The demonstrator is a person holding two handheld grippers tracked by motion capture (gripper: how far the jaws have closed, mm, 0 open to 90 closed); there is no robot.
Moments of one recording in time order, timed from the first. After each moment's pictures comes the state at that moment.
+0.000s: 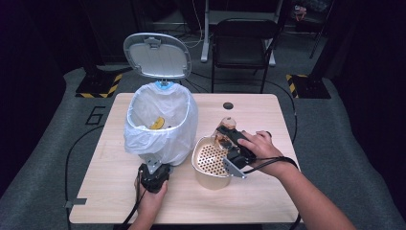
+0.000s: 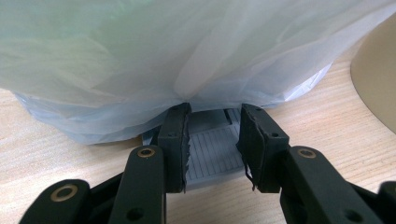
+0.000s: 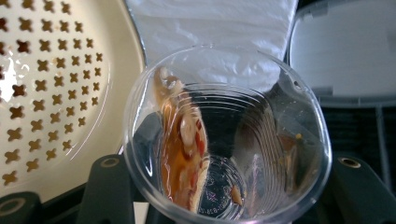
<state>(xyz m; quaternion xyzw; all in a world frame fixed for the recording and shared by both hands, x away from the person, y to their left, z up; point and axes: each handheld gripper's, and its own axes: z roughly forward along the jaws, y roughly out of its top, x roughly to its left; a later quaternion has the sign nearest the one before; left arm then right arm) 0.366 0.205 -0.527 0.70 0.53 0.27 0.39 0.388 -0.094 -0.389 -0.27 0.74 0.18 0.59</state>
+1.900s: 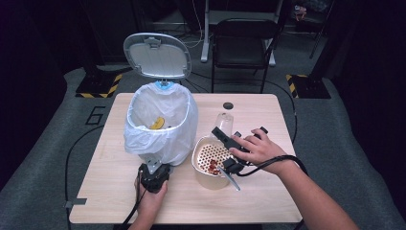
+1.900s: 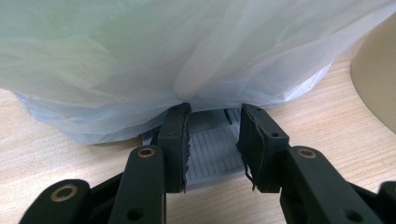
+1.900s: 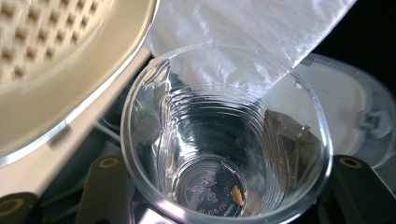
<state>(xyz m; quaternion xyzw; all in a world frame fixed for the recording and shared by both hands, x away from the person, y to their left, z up) 0.366 0.205 -0.527 0.70 0.53 0.27 0.39 0.382 -0.084 -0.395 -0.40 0.67 0.04 0.63</state>
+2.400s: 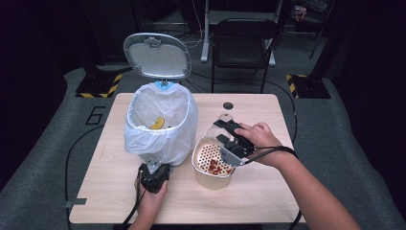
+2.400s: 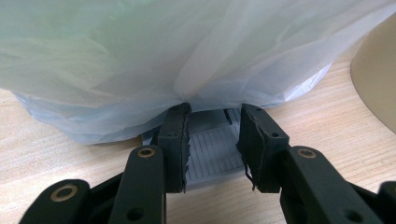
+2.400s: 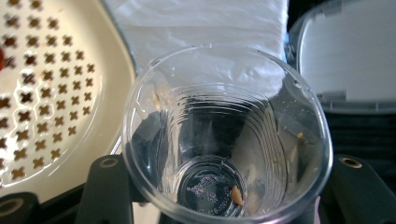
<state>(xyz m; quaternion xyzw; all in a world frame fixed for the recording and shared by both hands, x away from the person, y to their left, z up) 0.366 0.205 -0.527 0.70 0.53 0.27 0.39 0.404 -0.088 -0.359 -0.25 0.78 0.21 0.53</state>
